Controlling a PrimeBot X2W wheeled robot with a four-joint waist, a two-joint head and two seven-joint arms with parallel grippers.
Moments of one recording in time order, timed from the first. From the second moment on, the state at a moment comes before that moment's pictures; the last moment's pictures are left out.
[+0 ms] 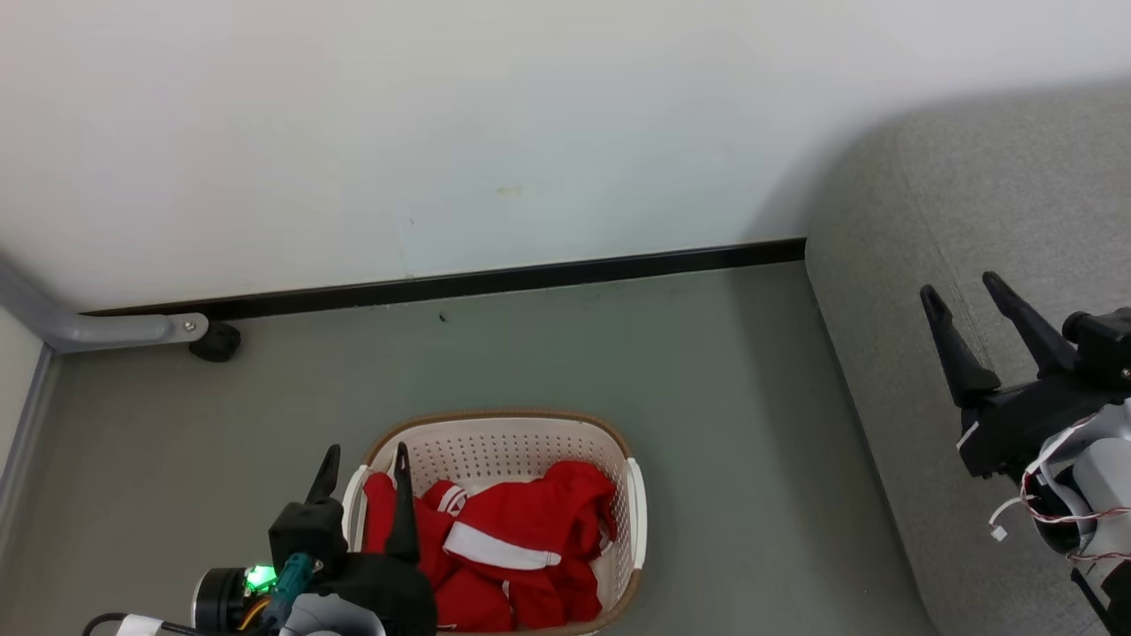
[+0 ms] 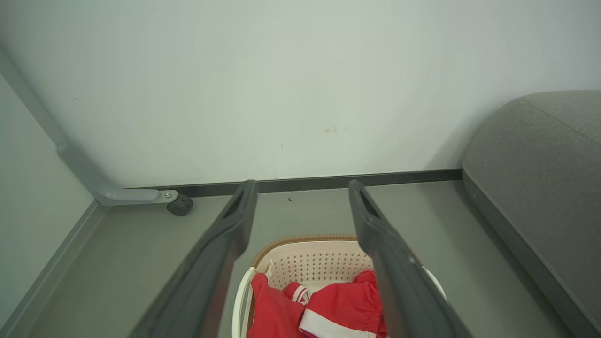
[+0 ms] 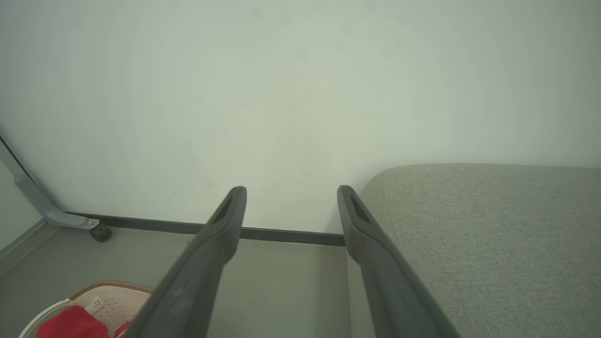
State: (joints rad) left arm -0.20 0.05 -0.20 0.51 -0.25 0.10 -0.25; right arm -0.50 -0.43 0.47 0.60 0.57 0.11 -0.25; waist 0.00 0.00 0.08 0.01
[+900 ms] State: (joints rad) left arm -0.46 0.04 -0.46 0.65 -0.45 0.12 -0.25; right arm -0.61 -0.54 0.33 0.32 0.55 0.12 -0.25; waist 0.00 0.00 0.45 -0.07
